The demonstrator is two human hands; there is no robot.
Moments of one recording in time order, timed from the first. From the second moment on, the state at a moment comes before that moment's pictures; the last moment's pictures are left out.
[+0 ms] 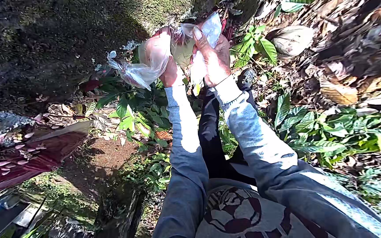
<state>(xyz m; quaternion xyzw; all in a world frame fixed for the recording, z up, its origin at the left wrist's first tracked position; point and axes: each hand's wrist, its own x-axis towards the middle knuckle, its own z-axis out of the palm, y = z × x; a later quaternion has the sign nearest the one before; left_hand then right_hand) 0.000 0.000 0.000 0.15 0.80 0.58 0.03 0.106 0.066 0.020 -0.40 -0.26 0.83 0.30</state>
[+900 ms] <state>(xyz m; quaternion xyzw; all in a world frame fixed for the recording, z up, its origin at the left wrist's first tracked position) 0.164 -0.014 -0.016 0.10 0.71 0.46 0.53 0.250 0.063 -0.036 -0.44 -0.27 0.84 0.15</state>
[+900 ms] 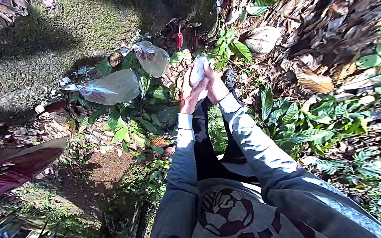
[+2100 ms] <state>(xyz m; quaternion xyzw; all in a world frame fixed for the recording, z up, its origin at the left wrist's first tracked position) 0.197 0.035 -0.010 0.10 0.66 0.58 0.48 0.363 0.096 -0.003 -0.52 -0.43 0.73 0.10</state>
